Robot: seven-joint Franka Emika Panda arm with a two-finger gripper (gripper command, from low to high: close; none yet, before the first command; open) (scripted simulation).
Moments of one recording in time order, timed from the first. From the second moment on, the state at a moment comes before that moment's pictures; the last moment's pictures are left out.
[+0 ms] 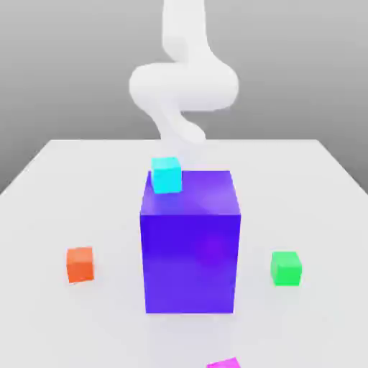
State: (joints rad) arm 0.01 -0.71 0.00 -2.30 0.00 2.33 0.78
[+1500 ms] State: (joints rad) arm 0.09 0.41 0.02 -2.25 -0.02 2.66 0.63
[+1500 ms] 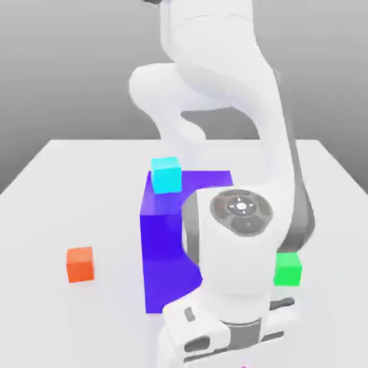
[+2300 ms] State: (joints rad) arm 0.40 0.02 0.24 -2.87 -0.03 2.89 0.65
